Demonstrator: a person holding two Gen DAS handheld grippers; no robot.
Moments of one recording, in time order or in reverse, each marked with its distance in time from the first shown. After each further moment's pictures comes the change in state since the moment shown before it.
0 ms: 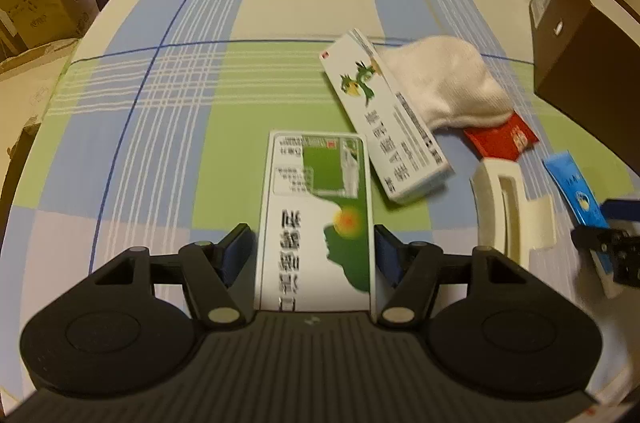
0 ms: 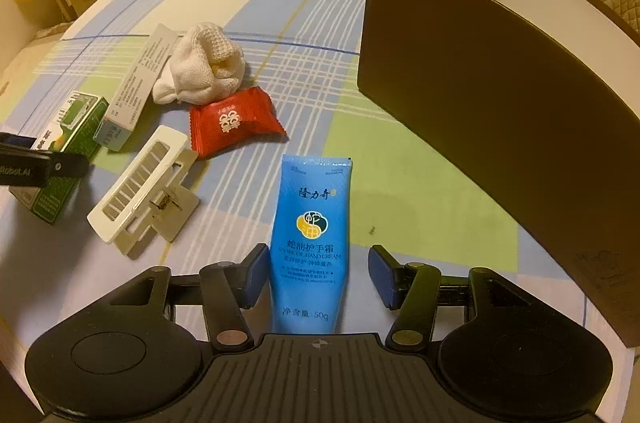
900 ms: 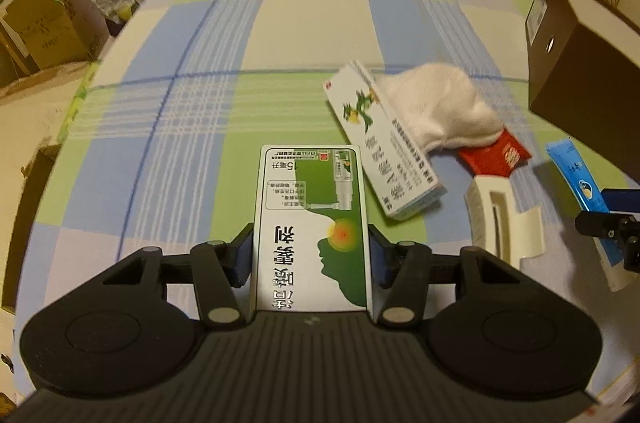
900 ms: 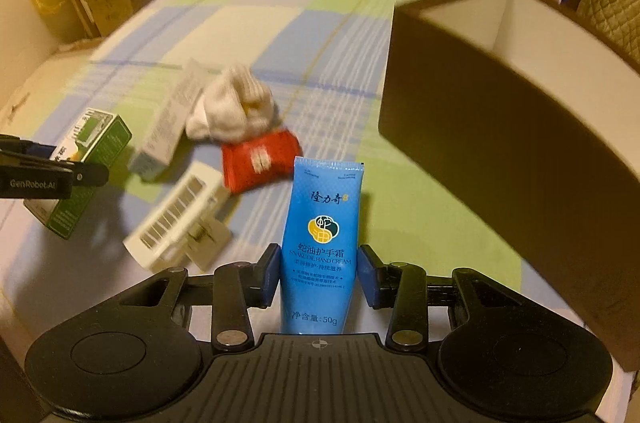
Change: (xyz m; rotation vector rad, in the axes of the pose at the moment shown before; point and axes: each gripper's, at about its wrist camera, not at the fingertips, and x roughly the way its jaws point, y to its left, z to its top) left arm -0.025 -0.004 -0.001 0.023 -0.077 0.036; right arm -0.026 0.009 0.008 -0.032 -0.093 0.051
